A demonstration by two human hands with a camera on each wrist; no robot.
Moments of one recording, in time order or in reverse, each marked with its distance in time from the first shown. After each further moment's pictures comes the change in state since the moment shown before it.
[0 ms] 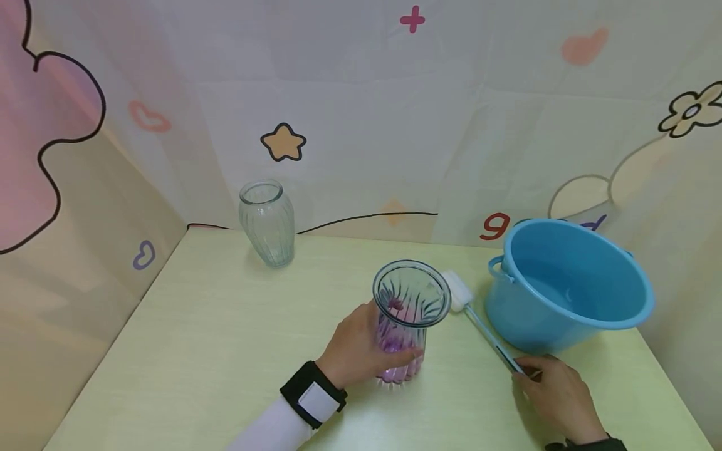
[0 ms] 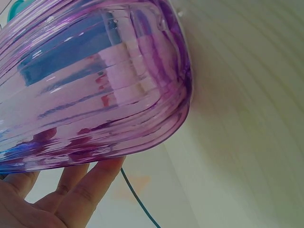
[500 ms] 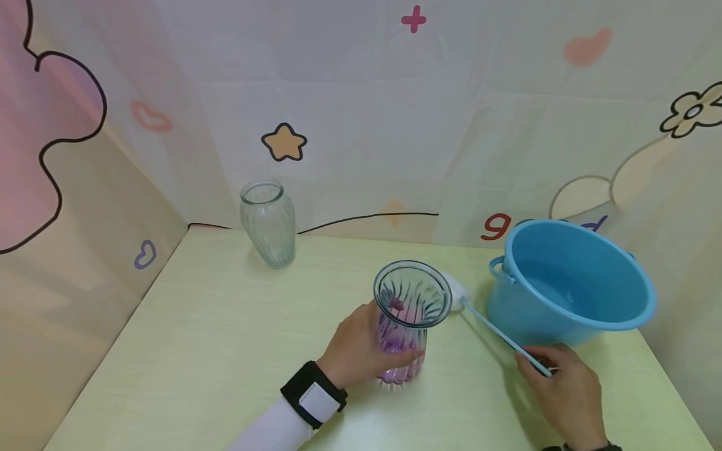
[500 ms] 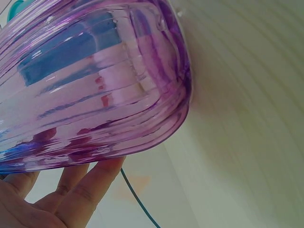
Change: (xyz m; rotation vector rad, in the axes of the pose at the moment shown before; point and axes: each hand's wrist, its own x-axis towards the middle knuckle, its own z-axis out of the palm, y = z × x) left_hand 0.000 0.001 -0.001 0.018 0.010 0.019; right_hand -0.017 -0.014 0.008 0.091 0.568 -0.137
